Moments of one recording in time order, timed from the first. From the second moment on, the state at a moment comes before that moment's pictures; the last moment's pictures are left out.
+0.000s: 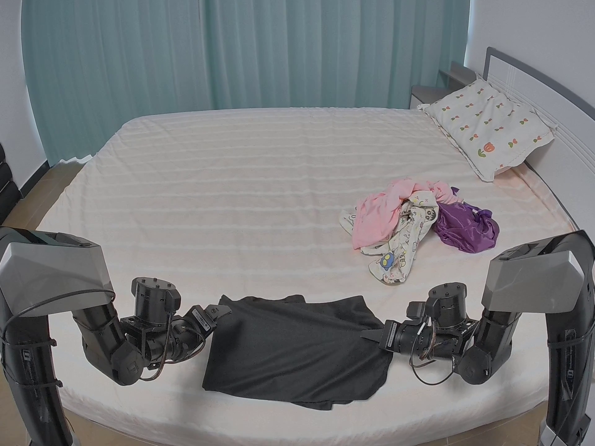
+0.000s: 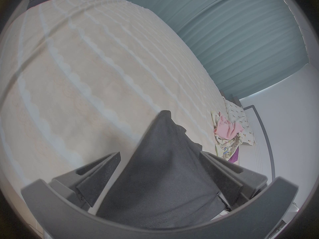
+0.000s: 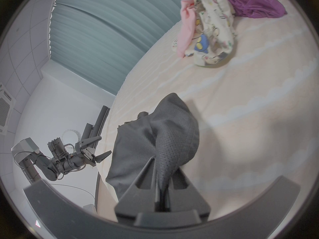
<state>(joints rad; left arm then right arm) -0.30 2.20 -0.48 -1.08 -0.06 -0.98 0.43 2.39 -0.57 -1.29 0.33 0.70</state>
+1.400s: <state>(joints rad) -0.36 2.17 -0.44 -1.08 -0.05 -0.92 0.33 2.40 -0.56 -1.37 0.32 0.69</state>
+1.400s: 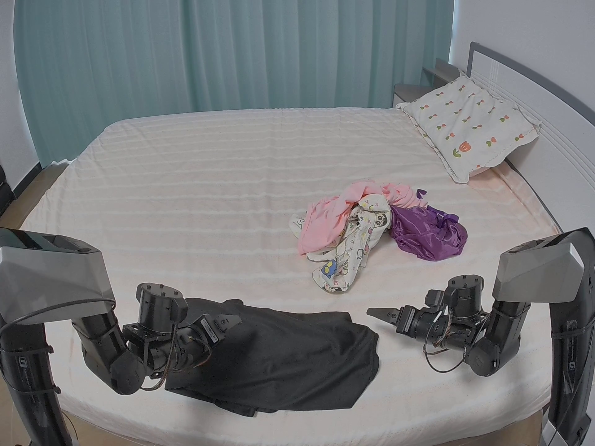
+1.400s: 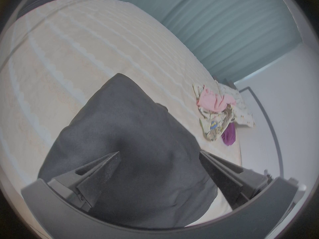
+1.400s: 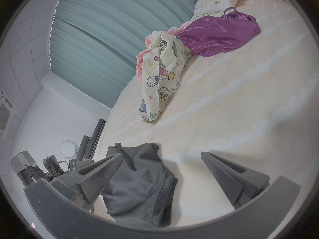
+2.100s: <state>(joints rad) -0.59 2.06 -0.32 -0.93 0.07 -0.86 0.31 2.44 -0.58 -1.37 0.32 0.69</state>
